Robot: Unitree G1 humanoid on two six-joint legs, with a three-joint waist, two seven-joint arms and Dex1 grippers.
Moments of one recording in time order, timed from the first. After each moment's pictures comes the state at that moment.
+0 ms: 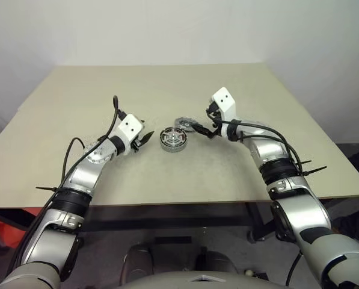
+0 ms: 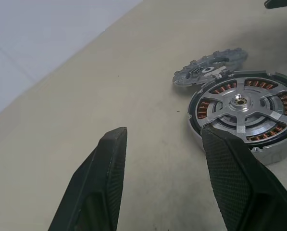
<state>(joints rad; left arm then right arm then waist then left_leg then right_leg) -0.50 0.46 -0.17 0.30 -0.04 0.03 -0.54 -0.82 -0.34 0.12 0.64 0.11 0.24 0.68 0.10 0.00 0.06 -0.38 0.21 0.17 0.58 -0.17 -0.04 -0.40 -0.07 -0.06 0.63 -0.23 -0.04</state>
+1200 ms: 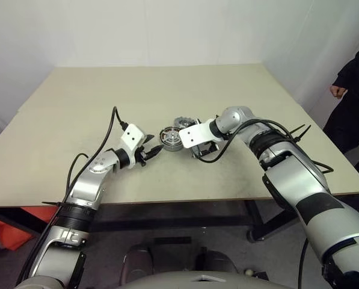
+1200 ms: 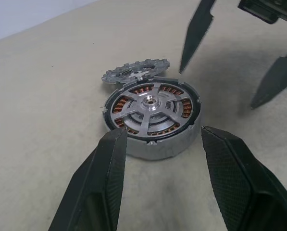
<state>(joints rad) -0.37 0.39 -0.10 0.12 -0.17 0.23 -0.69 -1.20 -0.32 0.57 1.21 -0.44 -0.54 1.04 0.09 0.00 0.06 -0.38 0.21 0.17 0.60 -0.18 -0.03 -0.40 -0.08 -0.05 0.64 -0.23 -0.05</state>
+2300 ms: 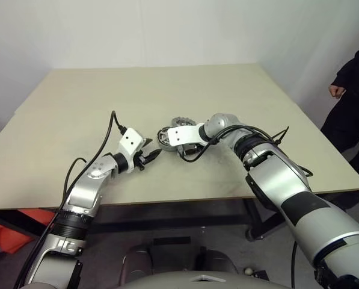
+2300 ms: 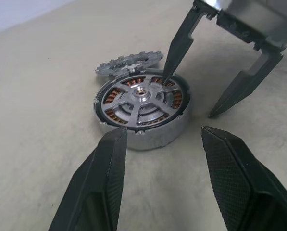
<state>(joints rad) -0.31 0.39 -0.10 0.04 -0.16 0.27 -0.67 -1.21 -0.20 0.52 1.34 -0.50 -0.40 0.91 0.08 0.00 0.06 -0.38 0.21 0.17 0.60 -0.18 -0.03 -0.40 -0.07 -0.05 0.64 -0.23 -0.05</state>
